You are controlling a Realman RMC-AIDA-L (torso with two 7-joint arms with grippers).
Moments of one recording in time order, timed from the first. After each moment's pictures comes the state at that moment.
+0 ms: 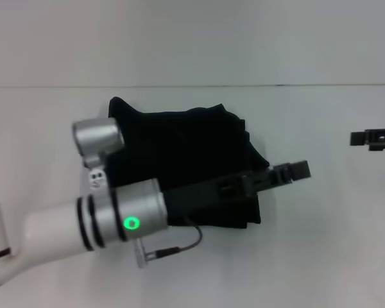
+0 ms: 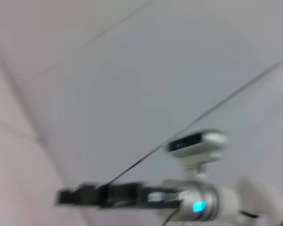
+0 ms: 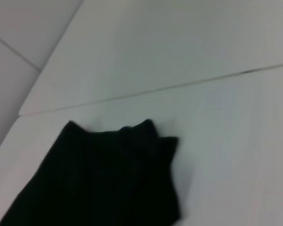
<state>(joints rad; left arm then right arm) -0.78 -2.17 0.51 0.06 1.86 1.52 -1.60 0.68 1.86 -0.55 -0.61 -2.29 -1.42 2.21</state>
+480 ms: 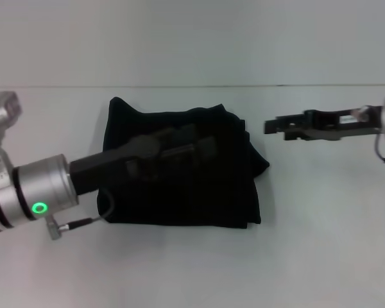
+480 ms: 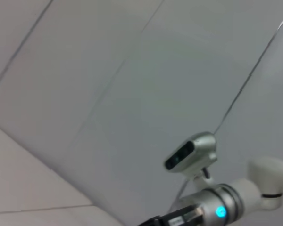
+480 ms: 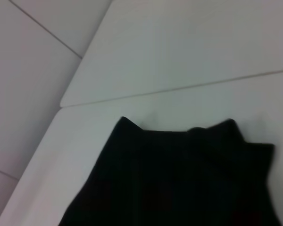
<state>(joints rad) -0.62 -2.13 0.50 0.41 1.86 1.65 -1.48 0.88 1.94 -0.57 -0.41 -2.30 -1.27 2.24</state>
